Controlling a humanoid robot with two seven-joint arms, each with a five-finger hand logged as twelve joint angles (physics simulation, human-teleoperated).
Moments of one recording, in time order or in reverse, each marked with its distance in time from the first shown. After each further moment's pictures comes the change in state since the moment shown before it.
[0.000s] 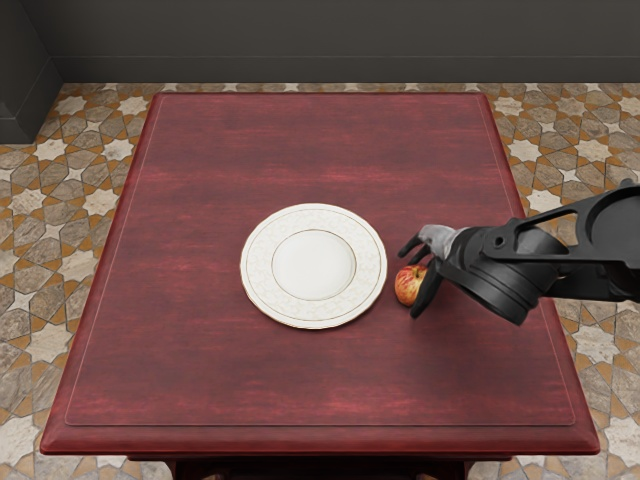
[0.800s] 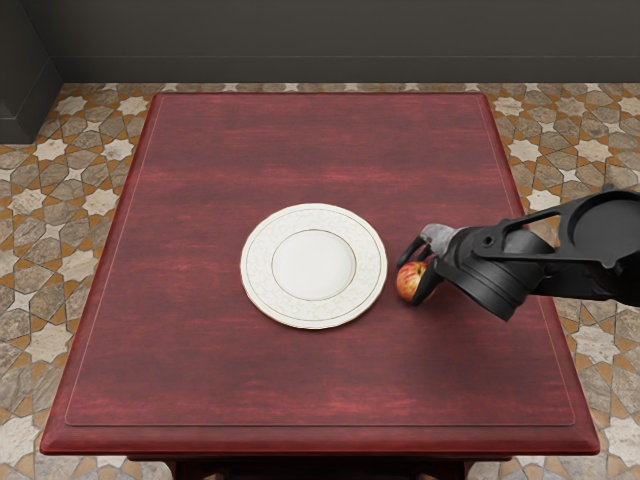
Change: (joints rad) left arm 0.000 0.000 0.000 0.000 0.000 0.000 0.000; right arm -0.044 0.038 0.001 -0.082 -0.006 0.002 -0.001
